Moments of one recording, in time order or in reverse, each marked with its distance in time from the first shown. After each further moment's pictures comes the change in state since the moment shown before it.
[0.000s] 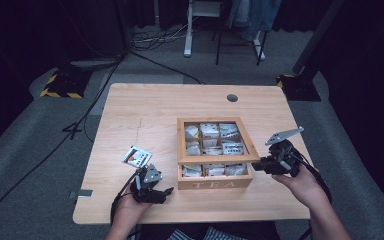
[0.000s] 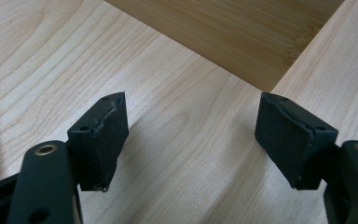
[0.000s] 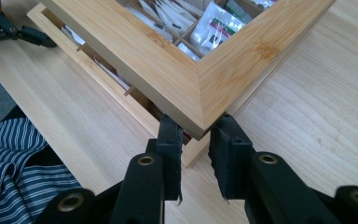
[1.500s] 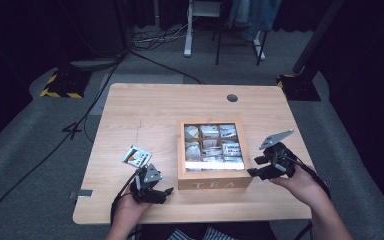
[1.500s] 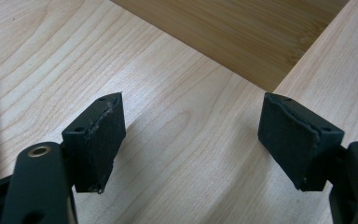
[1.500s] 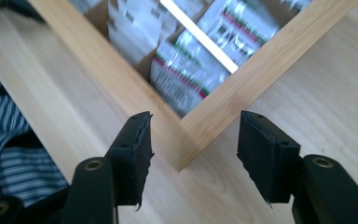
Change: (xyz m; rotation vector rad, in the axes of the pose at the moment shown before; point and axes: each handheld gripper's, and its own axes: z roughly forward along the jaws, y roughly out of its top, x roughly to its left) left arm 0.001 0.000 0.000 0.008 0.009 -0.002; right arm -0.005 -0.001 0.015 0.019 0.009 -0.088
